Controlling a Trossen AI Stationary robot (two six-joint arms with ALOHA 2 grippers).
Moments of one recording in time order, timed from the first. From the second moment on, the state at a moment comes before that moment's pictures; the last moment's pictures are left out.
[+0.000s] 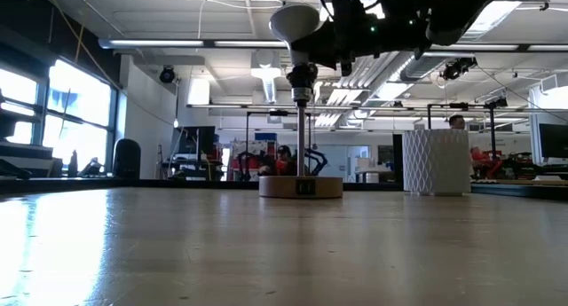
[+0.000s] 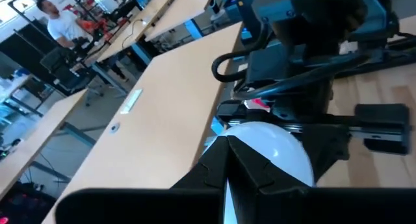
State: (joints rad) left arm 0.12 1.47 1.55 -0.40 -0.38 0.46; right arm -0.32 1.48 0.81 0.60 -0.11 0.02
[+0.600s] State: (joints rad) left arm 0.02 1.31 1.30 -0.34 -0.57 0.32; right arm -0.28 1.48 0.72 0.87 -0.06 0.06
